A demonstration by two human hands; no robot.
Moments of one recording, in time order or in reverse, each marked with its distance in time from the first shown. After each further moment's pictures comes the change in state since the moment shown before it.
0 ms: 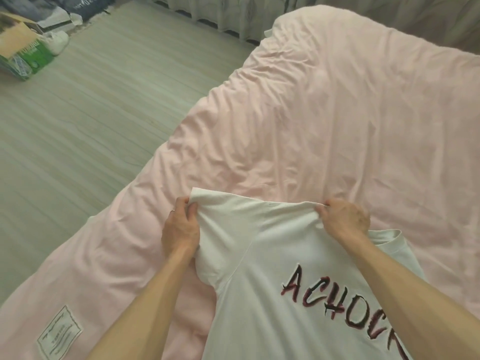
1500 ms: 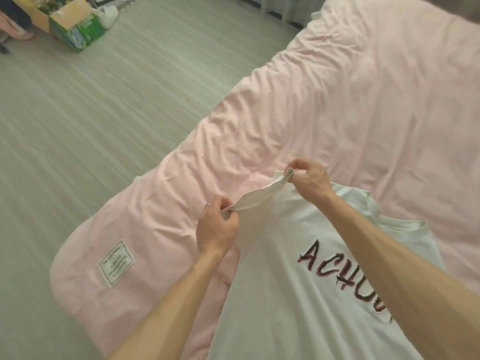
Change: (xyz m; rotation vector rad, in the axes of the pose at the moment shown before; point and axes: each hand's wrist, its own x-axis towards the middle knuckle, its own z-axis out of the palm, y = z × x) left_hand -0.089 -0.005 -0.043 -0.152 0.023 0.056; right_hand -0.055 -0.123 -0.051 0.899 -0.266 -0.282
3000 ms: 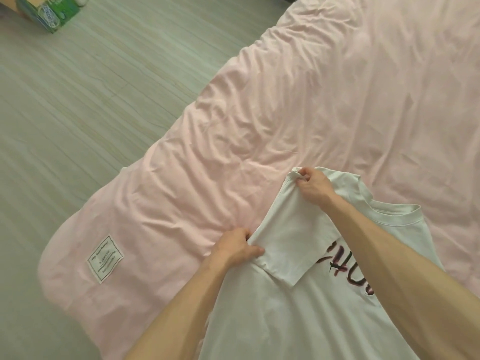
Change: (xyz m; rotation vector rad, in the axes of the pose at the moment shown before) left_hand -0.028 -0.021 0.043 0.378 -0.846 -0.145; right_hand 0.016 0.083 -0.004 -0.227 -0.067 0.202
